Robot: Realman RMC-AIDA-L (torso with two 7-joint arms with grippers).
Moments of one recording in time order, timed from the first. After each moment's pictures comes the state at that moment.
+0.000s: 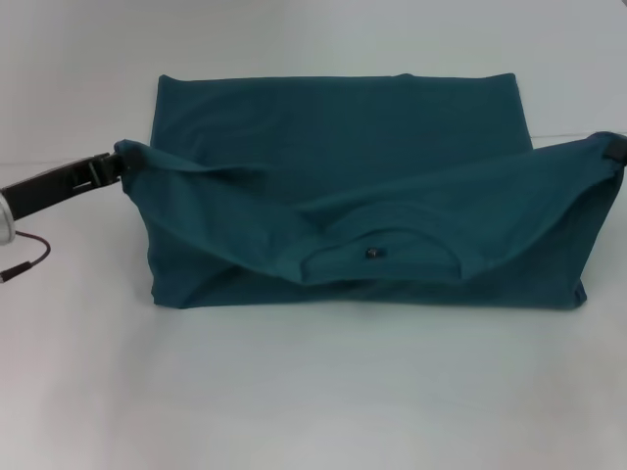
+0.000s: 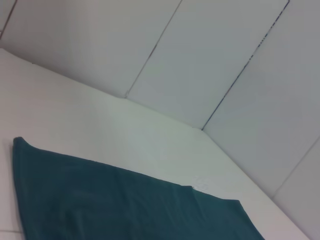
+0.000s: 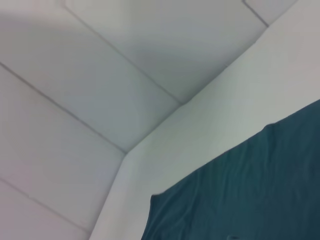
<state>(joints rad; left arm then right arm) -0.67 -2.09 0.48 0.66 1.98 1.14 -1.87 0.51 1.93 -0.27 -0.66 -2.01 -1.44 2.16</state>
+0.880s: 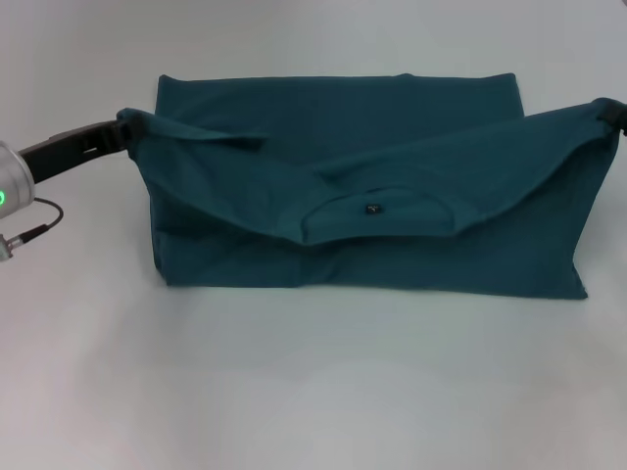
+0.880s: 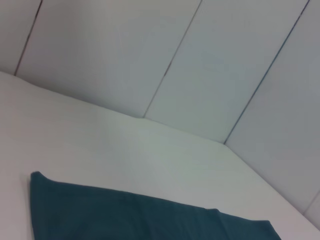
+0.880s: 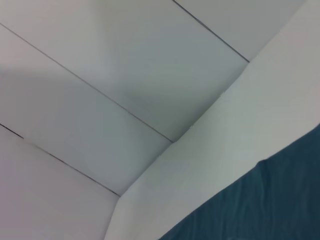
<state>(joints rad) -0.75 -2.09 0.48 0.61 1.97 0.98 -1.82 0.57 1.93 -0.28 -0.57 -1.92 -1.27 2.16</state>
